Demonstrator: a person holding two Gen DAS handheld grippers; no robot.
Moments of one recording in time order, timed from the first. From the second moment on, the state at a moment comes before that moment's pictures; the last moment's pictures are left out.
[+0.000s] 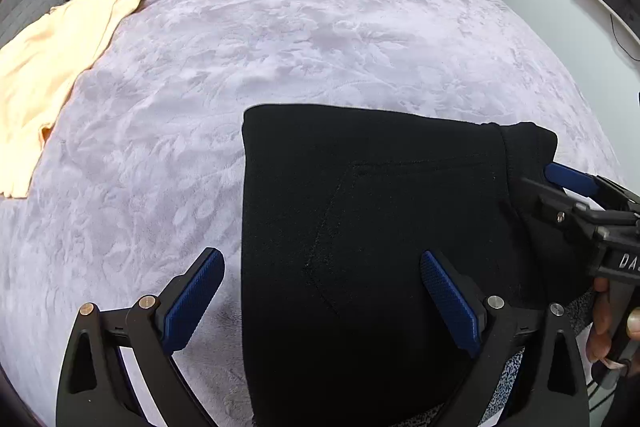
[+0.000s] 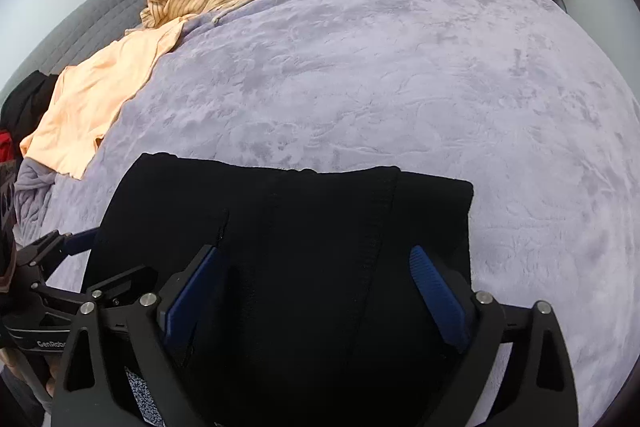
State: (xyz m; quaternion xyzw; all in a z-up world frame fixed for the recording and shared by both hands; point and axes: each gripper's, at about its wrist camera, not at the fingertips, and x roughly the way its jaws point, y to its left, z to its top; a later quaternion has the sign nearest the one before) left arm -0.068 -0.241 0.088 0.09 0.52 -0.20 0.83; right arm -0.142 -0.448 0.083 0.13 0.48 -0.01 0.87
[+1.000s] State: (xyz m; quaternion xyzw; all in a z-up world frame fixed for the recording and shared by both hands) left arm -0.015 -0.198 0.107 0.02 0.53 -0.10 0.84; right arm -0.130 -0.422 0.109 0.06 0.47 -0.08 0.88
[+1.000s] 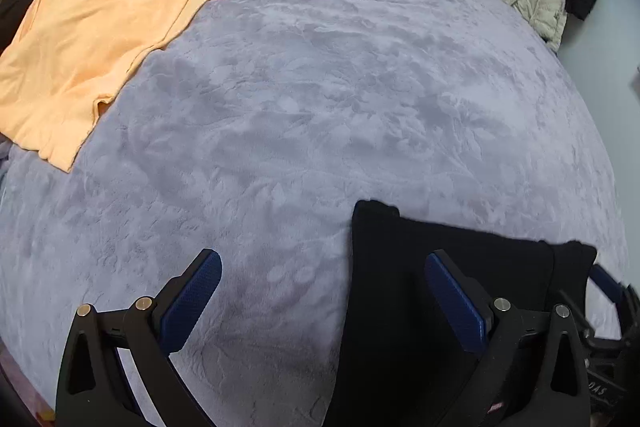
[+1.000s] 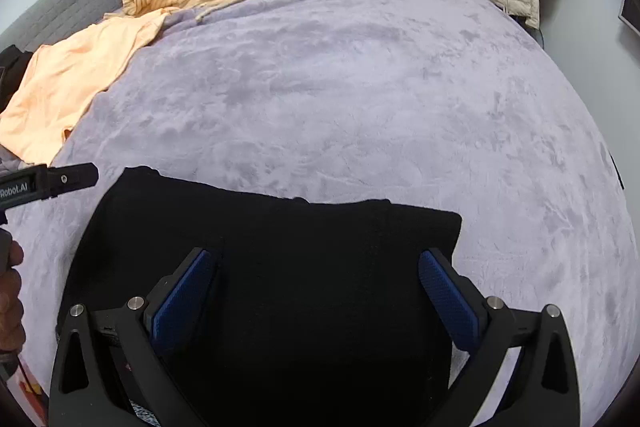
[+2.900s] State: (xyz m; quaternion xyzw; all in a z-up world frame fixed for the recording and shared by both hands) left arm -0.178 -0.199 0.092 0.08 0.49 -0.12 0.86; right arm -0.265 -0.377 0.099 0.06 0.48 -0.17 0.86
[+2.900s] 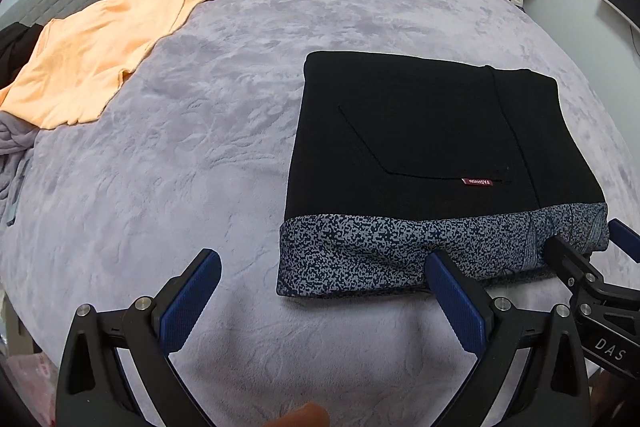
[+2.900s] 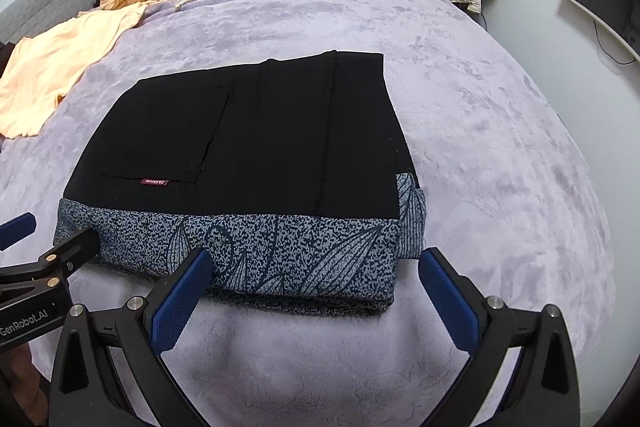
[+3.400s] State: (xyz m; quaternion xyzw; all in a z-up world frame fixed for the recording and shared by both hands) left arm -0.176 -0.197 0.087 0.08 0.50 -0.12 0.85; right arm -0.259 -0.374 0.096 0.05 0.49 -0.16 0.85
